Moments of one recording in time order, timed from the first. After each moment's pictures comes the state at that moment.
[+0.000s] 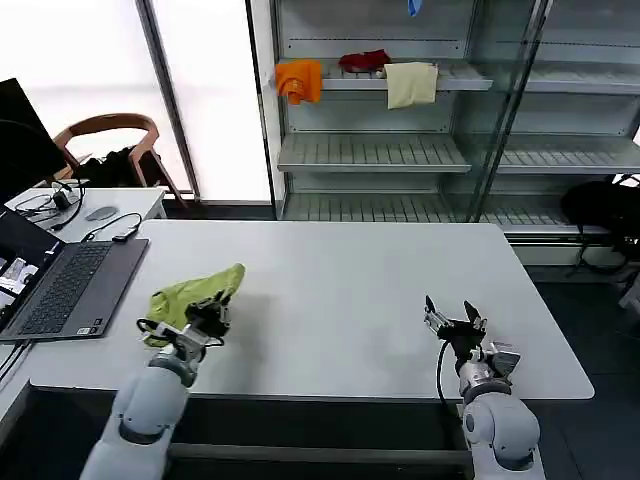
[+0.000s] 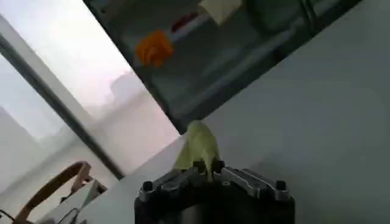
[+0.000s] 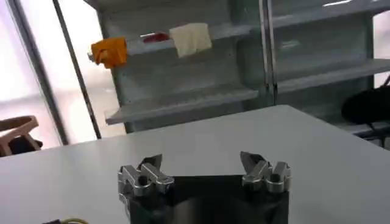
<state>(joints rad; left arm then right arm) 1.07 -1.23 -0.42 -1.88 0.25 0.46 0.25 -1.18 1.50 0.62 1.94 0.26 -0.42 0.02</state>
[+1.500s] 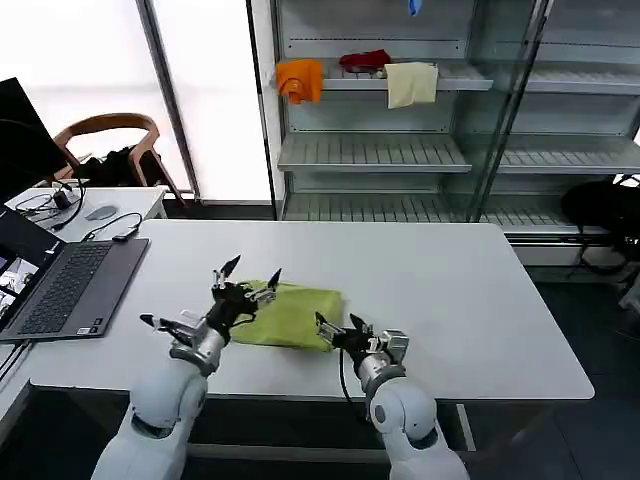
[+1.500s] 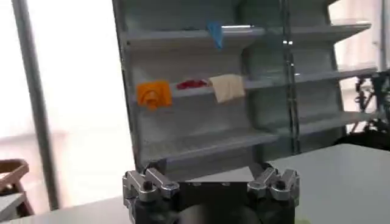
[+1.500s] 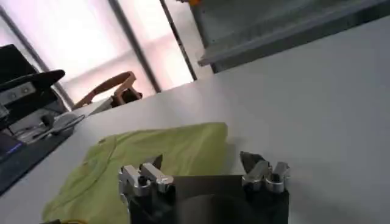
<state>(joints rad) 1.05 -1.29 -0.42 -1.94 -0.18 0.37 0.13 -1.06 1.57 0.25 1.81 0.46 -0.57 0.13</state>
